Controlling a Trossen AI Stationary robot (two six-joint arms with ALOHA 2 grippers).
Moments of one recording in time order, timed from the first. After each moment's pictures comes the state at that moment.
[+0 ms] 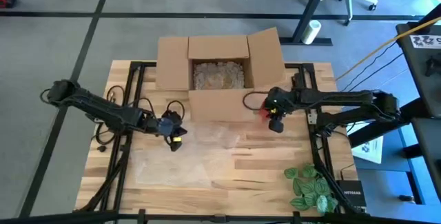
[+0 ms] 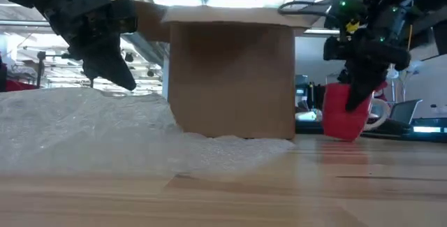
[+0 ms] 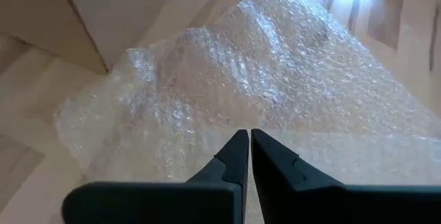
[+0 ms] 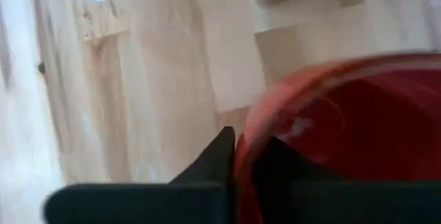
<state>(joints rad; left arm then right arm) -0.26 1.12 0.51 -0.20 -0.31 -0.62 -0.28 1.15 0.61 -0.59 -0.10 -0.04</state>
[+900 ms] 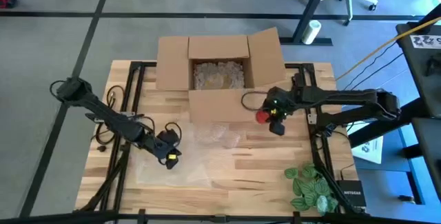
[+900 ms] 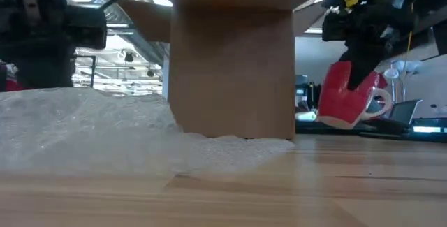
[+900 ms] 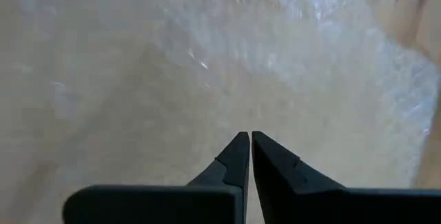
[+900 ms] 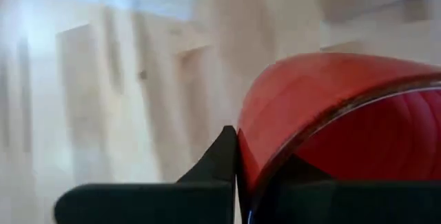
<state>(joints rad) -0.53 1.33 0.51 -0.12 -0.26 -1.07 -0.13 1.13 0.74 -0.73 -0.22 0.10</state>
